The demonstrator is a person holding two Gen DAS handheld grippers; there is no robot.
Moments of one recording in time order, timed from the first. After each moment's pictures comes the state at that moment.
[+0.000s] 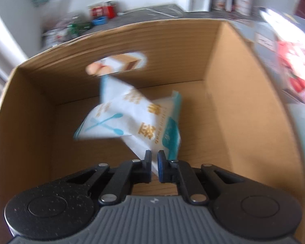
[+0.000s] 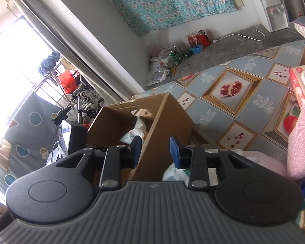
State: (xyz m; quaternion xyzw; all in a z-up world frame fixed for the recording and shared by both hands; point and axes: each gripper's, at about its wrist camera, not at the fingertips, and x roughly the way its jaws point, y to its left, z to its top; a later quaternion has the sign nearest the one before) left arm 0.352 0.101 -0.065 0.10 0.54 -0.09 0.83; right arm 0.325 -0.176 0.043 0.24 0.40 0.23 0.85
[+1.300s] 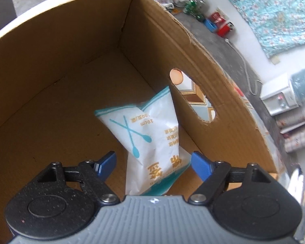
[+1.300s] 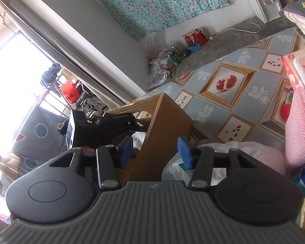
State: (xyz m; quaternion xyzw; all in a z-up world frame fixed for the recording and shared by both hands) left arm 0.384 0.142 -0.064 -0.34 0.51 0.19 0.77; right arm 0.319 -0.192 0.031 0.29 0.39 0.23 0.84
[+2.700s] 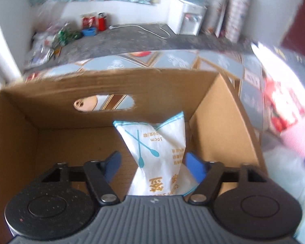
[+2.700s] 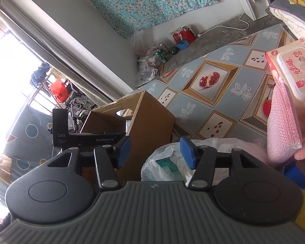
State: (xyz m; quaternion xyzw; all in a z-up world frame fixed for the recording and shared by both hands) left arm 0.393 0.107 -0.049 -0.01 0.51 -0.12 0.85; right arm 0.315 -0.209 0.023 0.28 0.41 0.20 0.85
